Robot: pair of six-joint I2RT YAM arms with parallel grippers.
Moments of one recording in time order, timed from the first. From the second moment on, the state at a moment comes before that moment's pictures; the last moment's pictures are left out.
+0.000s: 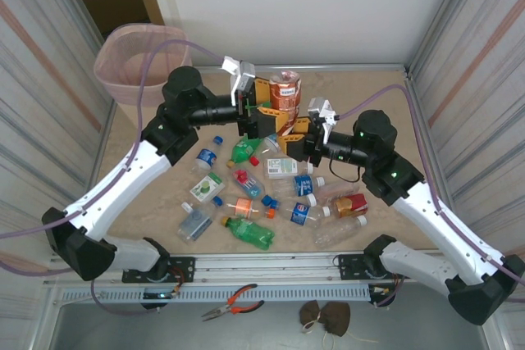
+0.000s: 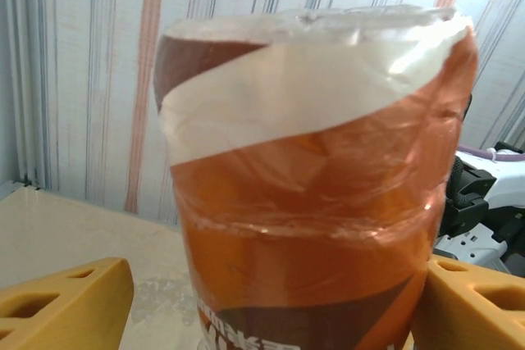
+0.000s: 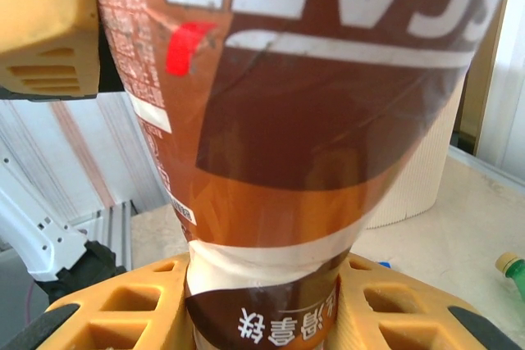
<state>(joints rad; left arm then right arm) -0.65 1.33 1.39 0.00 0.82 -0.25 0.63 0.94 0.99 -0.12 -0.56 0.12</state>
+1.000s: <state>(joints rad) -0.68 1.37 1.40 0.04 0.88 -0.20 0.64 0.91 1.01 -0.18 -0.49 0.10</state>
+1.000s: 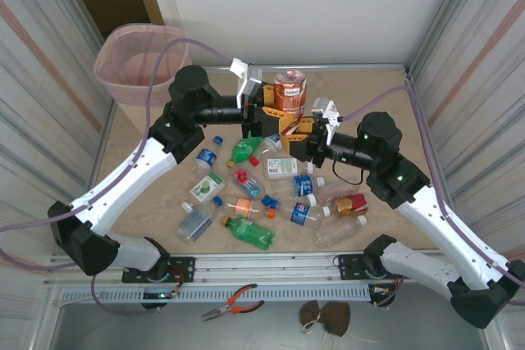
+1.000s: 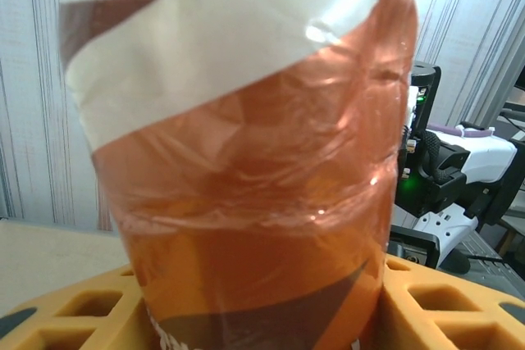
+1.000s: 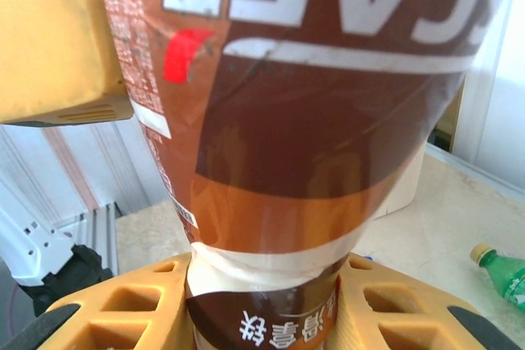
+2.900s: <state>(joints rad) 0.12 2.00 2.09 -0.92 0.19 0.18 0.64 0.90 1.02 -0.40 -0.09 0.11</state>
